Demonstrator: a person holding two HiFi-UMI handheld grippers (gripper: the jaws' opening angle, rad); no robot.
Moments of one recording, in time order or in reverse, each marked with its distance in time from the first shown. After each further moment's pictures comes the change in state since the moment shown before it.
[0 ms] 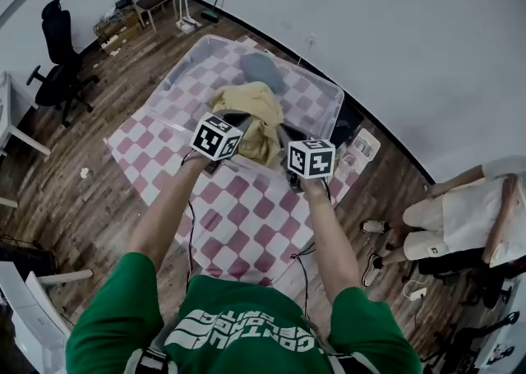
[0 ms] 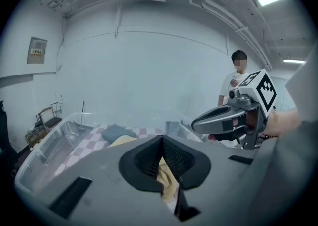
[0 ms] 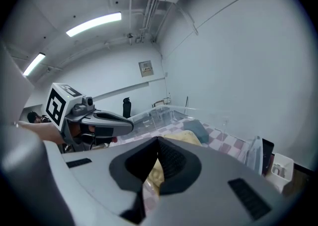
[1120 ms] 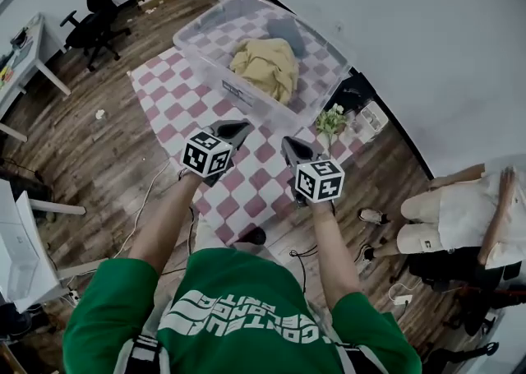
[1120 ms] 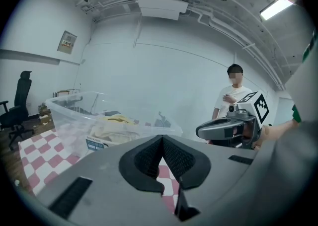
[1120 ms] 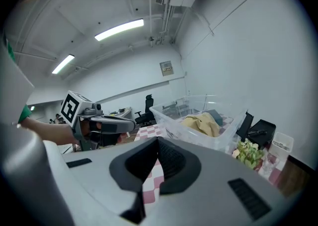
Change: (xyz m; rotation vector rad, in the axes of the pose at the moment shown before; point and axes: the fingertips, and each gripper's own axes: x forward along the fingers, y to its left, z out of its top) left arm -0.118 -0.181 -0.113 -0.208 -0.142 0.096; right arm -0.171 0.088 -0.140 -0.093 -0.004 0.220
